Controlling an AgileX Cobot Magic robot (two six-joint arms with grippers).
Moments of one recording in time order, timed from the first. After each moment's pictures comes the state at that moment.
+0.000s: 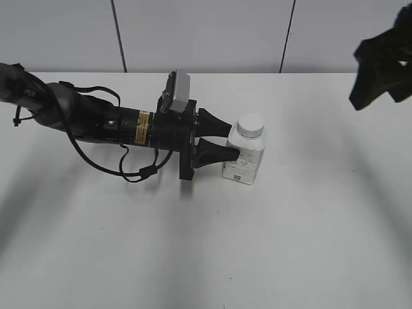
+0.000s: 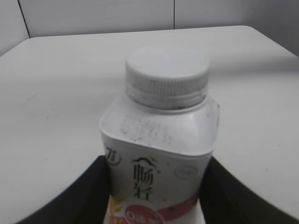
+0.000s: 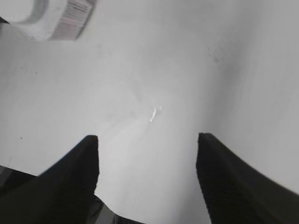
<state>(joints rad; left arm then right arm) -0.34 2.43 -1.47 1.52 -1.18 -0.65 0.24 1.58 -1.38 0.12 1.22 -0.16</state>
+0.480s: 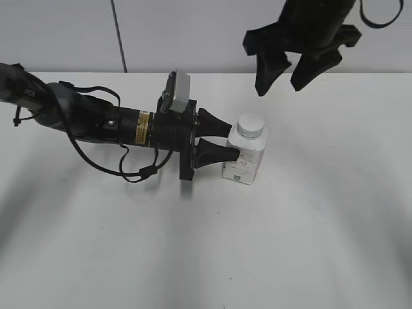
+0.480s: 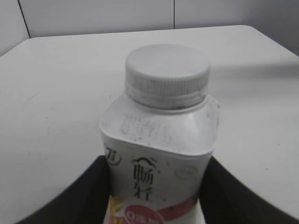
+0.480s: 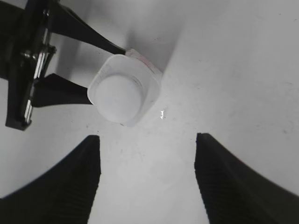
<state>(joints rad) -0.34 2.43 -1.47 1.52 -1.18 -0.65 0.44 1.89 -1.71 0.12 1.22 0.01</state>
